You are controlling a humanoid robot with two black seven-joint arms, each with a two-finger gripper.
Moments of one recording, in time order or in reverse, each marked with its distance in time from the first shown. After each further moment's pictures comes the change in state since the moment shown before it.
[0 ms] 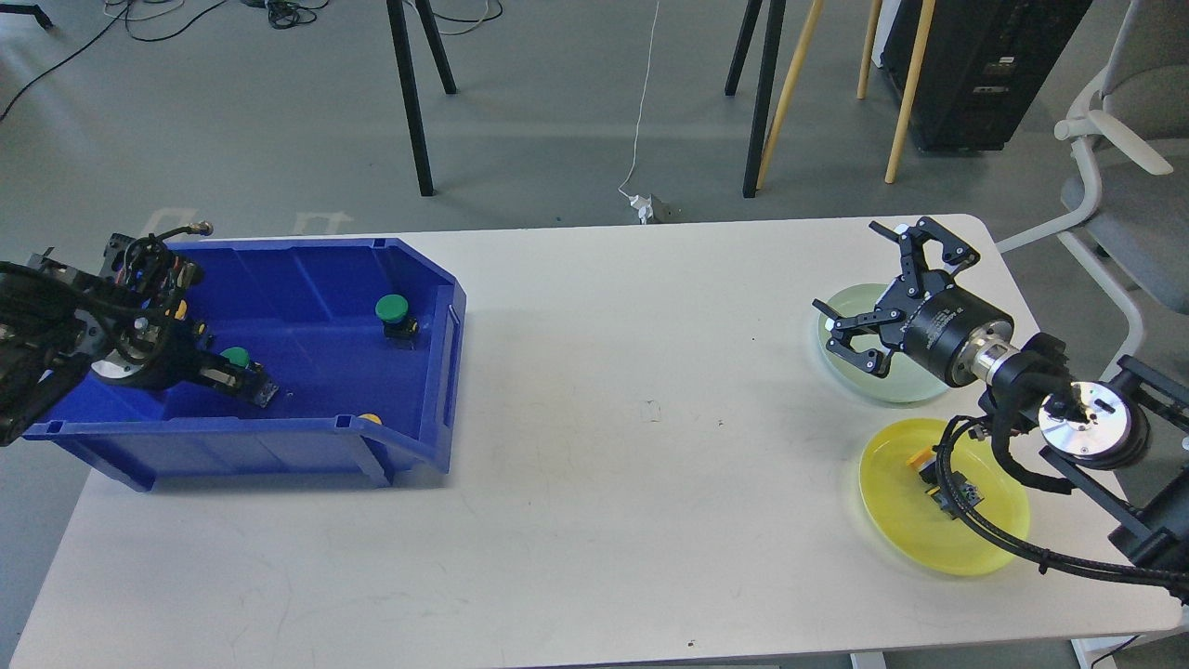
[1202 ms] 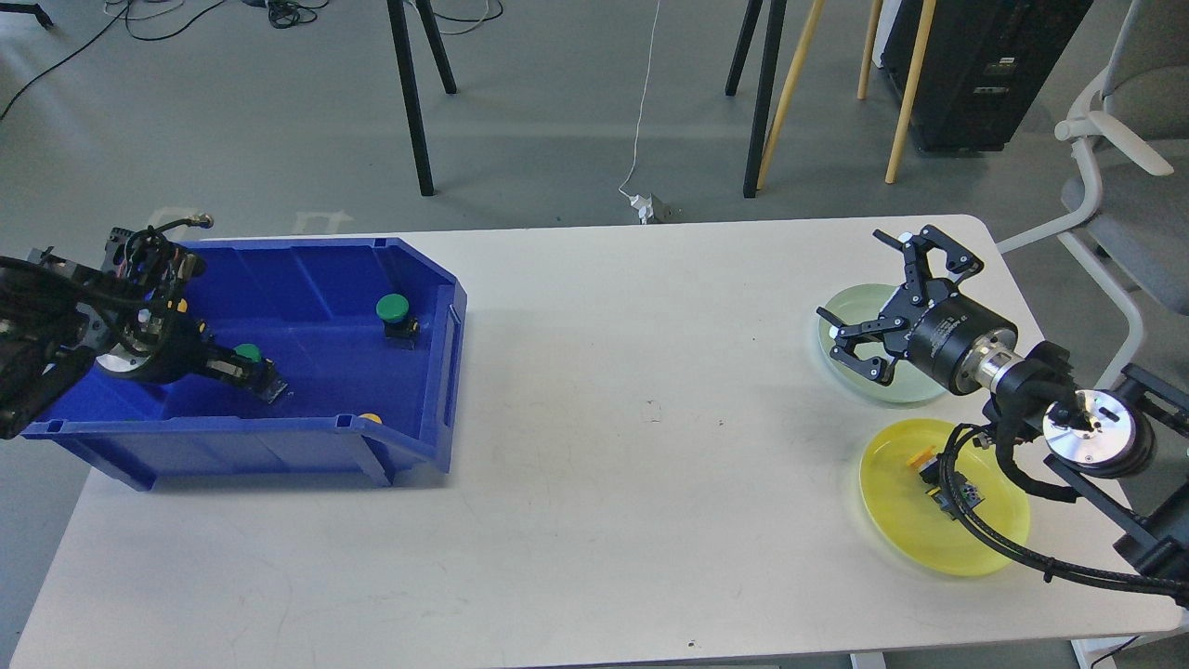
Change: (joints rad) left arm -0.053 0.026 -0.007 -0.048 -0.059 0.000 0.000; right arm -0.022 -0.012 0.006 0.018 -0.005 0.000 0.001
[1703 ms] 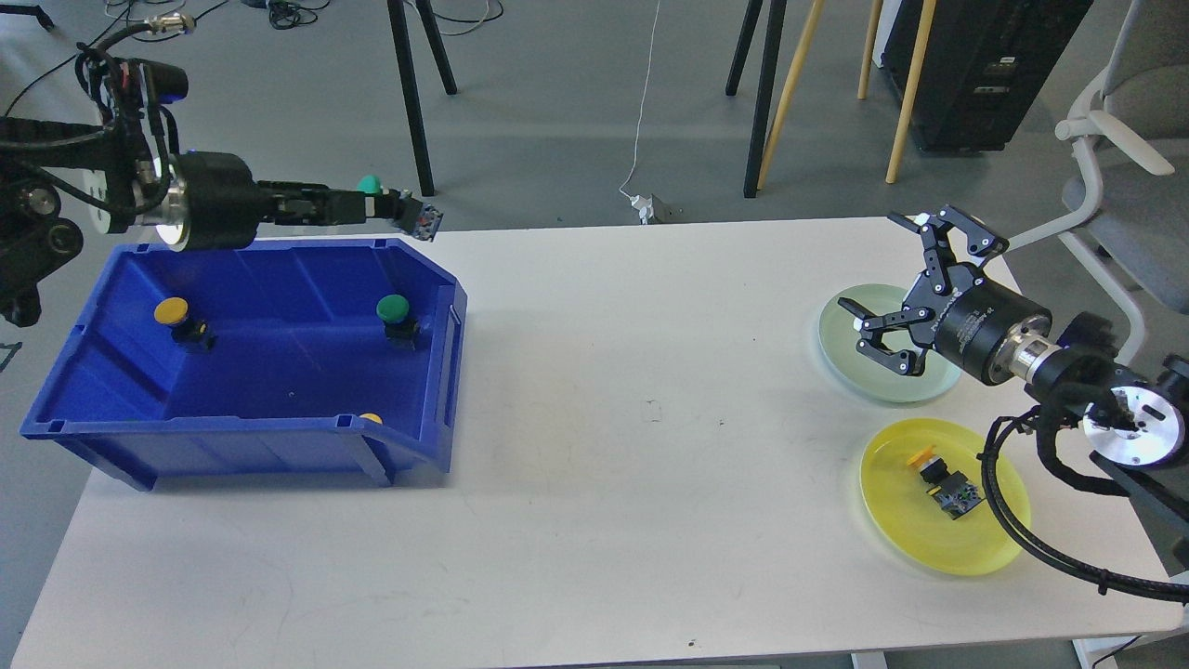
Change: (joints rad) left arm -0.099 0.149 -0.288 -0.533 -0.463 0.000 0.000; right arm 0.001 -0.146 -0.008 0.155 -0.219 0.006 0.022
